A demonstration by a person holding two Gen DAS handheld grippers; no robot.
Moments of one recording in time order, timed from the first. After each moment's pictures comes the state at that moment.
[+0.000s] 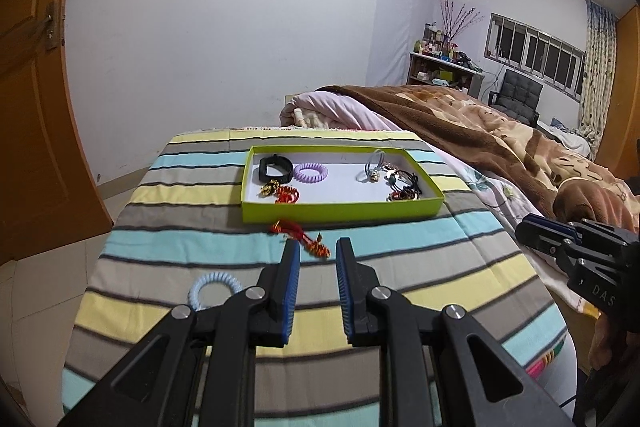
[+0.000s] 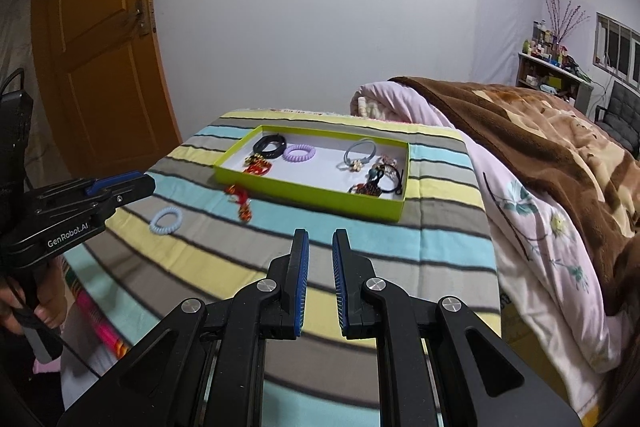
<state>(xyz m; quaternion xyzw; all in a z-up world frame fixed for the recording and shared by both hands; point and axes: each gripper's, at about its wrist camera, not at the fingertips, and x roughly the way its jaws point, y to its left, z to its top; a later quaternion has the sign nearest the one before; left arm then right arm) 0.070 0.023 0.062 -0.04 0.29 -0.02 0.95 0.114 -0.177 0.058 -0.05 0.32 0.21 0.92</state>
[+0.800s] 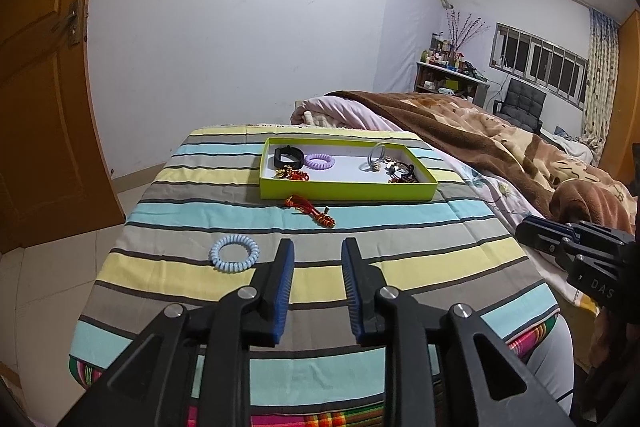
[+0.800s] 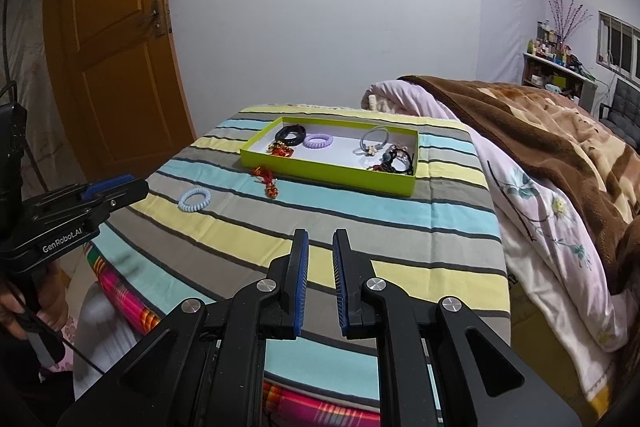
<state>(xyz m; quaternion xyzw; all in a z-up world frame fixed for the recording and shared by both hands) 0.015 0.026 0.058 -0.05 0.28 0.00 0.96 0.071 -0.180 0.055 -0.04 0.31 0.22 0.92</state>
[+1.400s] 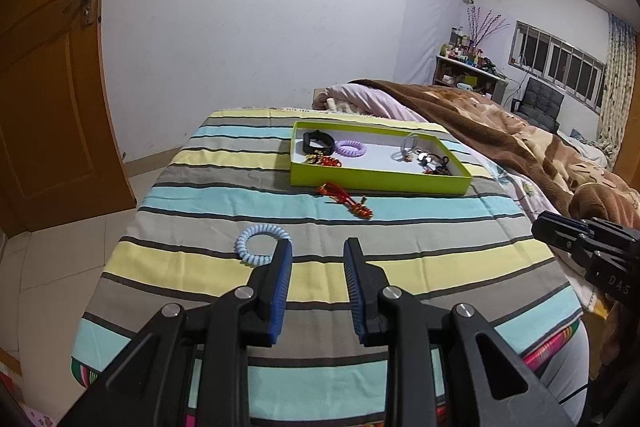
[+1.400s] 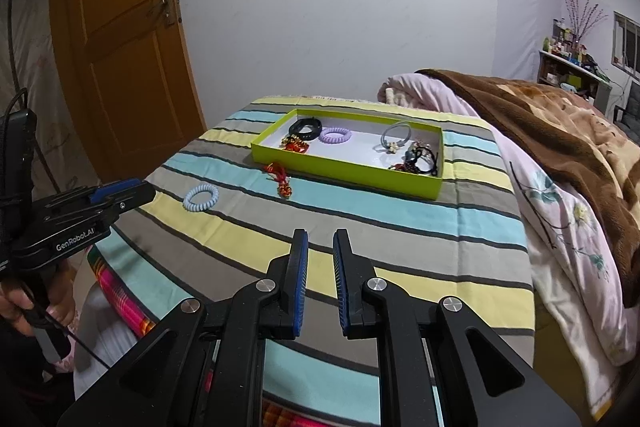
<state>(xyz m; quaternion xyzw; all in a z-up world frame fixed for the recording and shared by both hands) 0.032 0.053 0.037 -0.06 0.30 0.03 0.95 0.092 -0.158 0.042 -0.05 0.33 0.25 0.91</state>
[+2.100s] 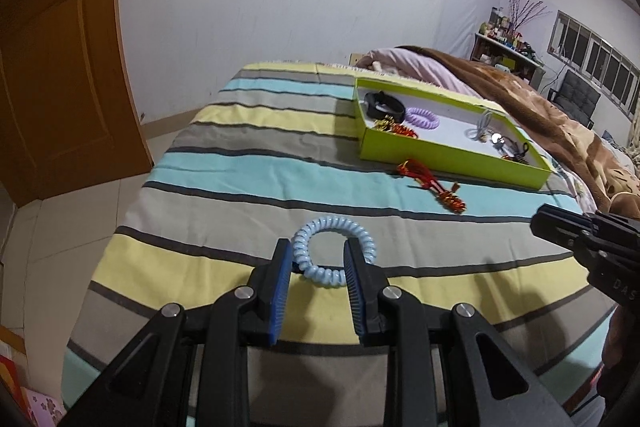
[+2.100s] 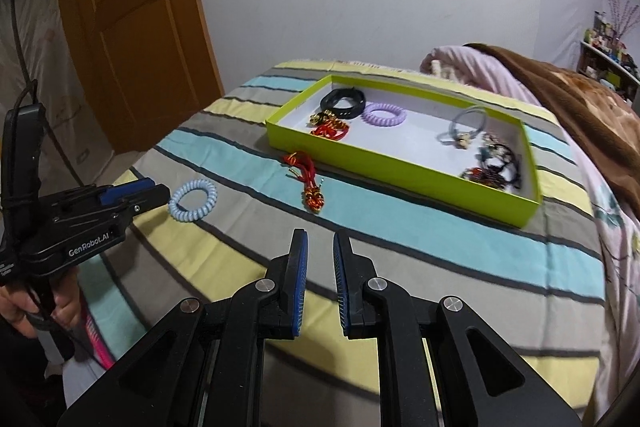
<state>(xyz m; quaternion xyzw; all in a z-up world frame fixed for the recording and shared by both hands) 0.092 0.105 -0.011 -0.08 0.36 0.07 0.92 0.176 -0.086 -0.006 -0.07 0.38 0.30 0.87</state>
